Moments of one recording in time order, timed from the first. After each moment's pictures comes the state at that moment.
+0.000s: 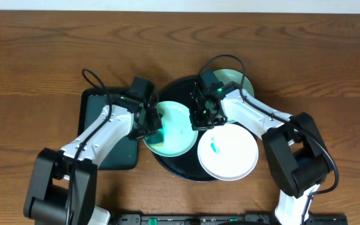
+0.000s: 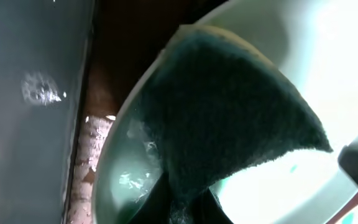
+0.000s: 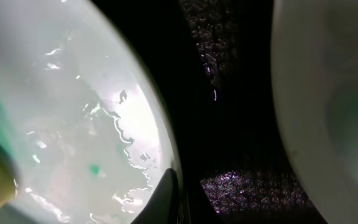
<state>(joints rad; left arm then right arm) -0.34 1.67 0.98 -0.73 0.17 -0.68 0.53 1.98 1.26 -0.70 -0.31 0.37</state>
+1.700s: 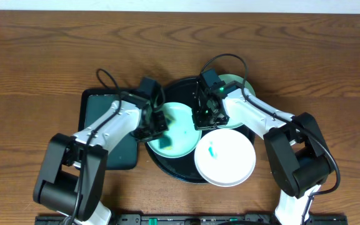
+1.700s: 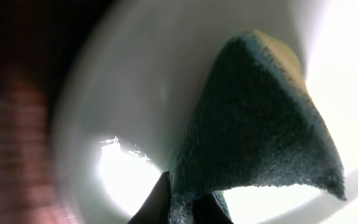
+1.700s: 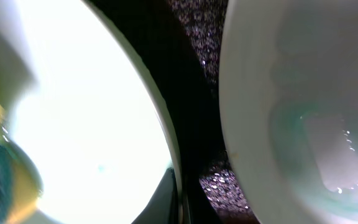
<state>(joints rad) -0.36 1.75 1.01 -0.76 0.25 -0.66 0.53 1.98 1.26 -0.73 -0.28 0.36</state>
